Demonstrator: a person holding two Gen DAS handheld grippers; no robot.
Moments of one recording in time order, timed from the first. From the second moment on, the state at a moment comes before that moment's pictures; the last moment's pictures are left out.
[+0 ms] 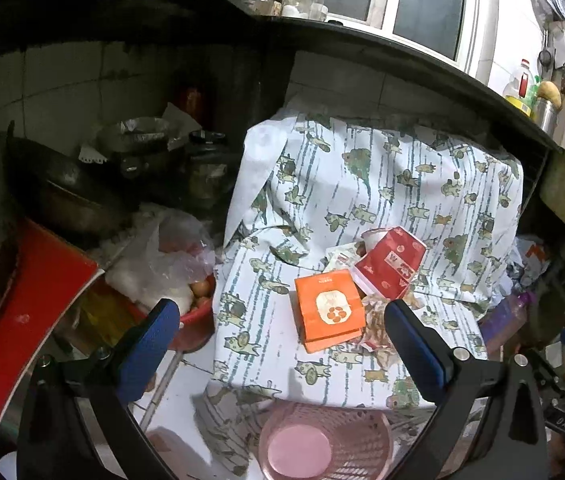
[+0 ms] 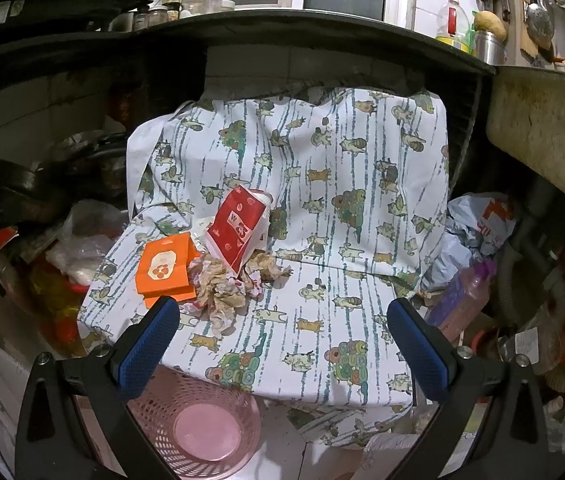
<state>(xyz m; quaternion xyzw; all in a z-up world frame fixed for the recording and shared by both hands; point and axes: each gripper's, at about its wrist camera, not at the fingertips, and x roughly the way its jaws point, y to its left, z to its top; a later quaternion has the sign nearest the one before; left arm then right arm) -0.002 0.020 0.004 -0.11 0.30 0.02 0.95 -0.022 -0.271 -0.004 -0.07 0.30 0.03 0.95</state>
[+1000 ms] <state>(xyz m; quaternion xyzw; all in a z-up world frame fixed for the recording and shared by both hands) 0.002 0.009 -0.002 -0.08 0.31 0.01 0.95 -0.023 -0.267 -0.008 -0.08 0.30 0.02 0.95</state>
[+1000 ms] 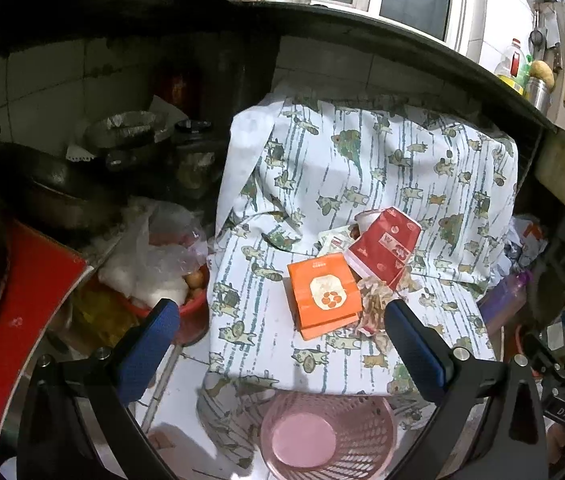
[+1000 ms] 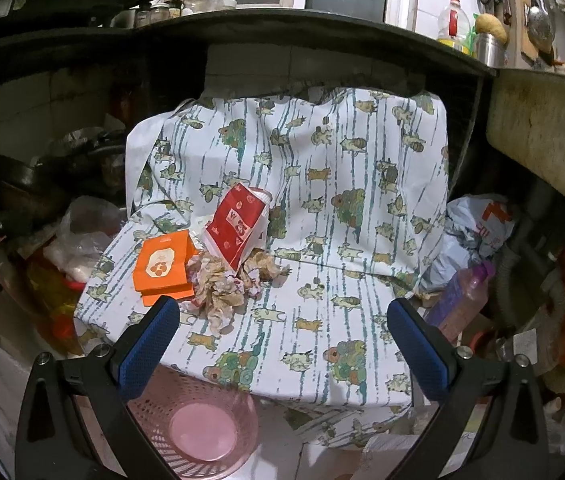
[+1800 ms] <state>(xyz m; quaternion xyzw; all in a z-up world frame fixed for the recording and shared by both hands) -0.014 -0.011 0.009 0.02 0.23 0.09 0.97 -0.030 -0.262 -0.007 -0.08 0.30 0.03 0.95</state>
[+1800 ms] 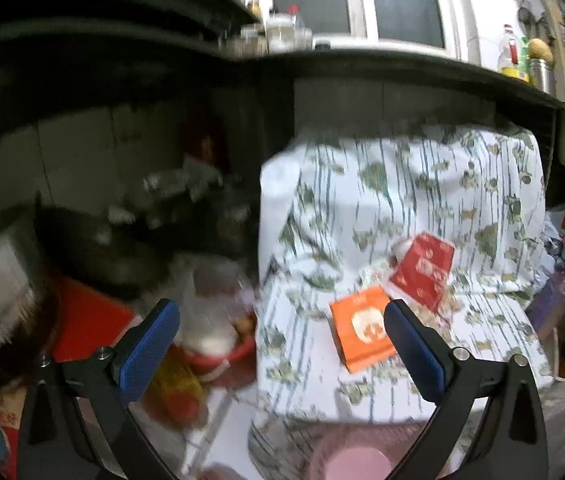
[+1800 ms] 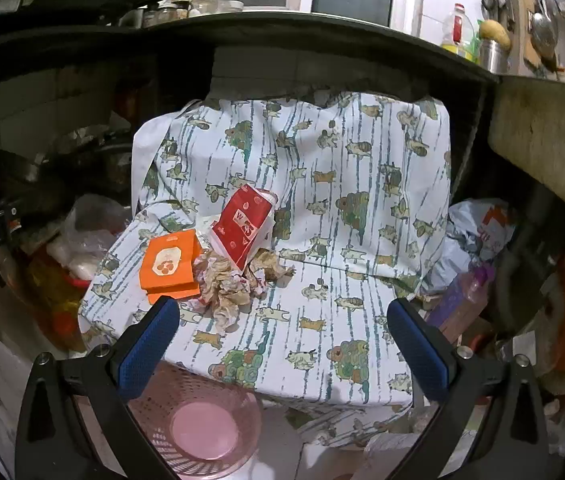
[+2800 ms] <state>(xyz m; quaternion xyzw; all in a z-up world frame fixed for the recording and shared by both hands) 0.150 -0.022 -0.014 -0.04 0.42 -0.01 0.91 0.152 -0.283 -0.021 0.05 0.45 0.13 0.88</state>
